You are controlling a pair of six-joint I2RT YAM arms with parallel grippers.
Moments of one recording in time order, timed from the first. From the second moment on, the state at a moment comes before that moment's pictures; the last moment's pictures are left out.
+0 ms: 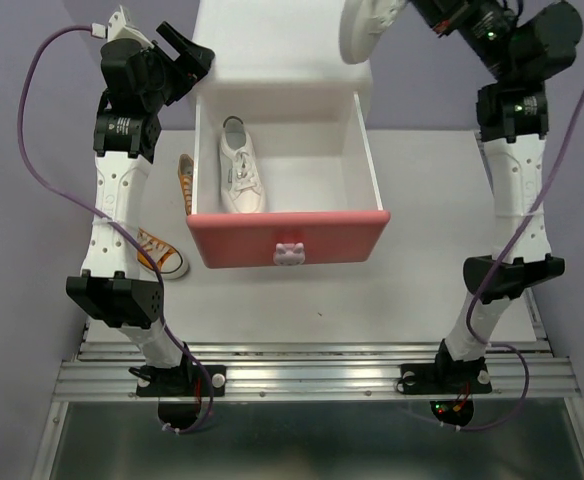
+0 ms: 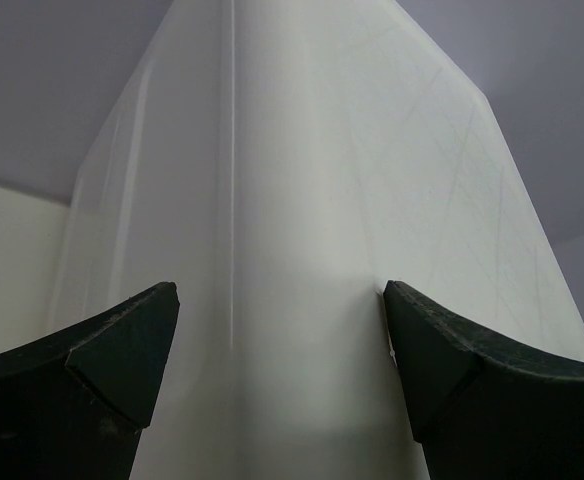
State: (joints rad) left arm -0.07 1.68 2.05 -0.47 0.13 -0.72; right arm 0.04 1.84 2.51 0.00 -0.58 0.95
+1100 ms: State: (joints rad) left arm -0.07 1.68 2.07 -0.49 0.13 -0.72; right arm 0.68 1.74 2.41 -0.87 -0.47 0.57
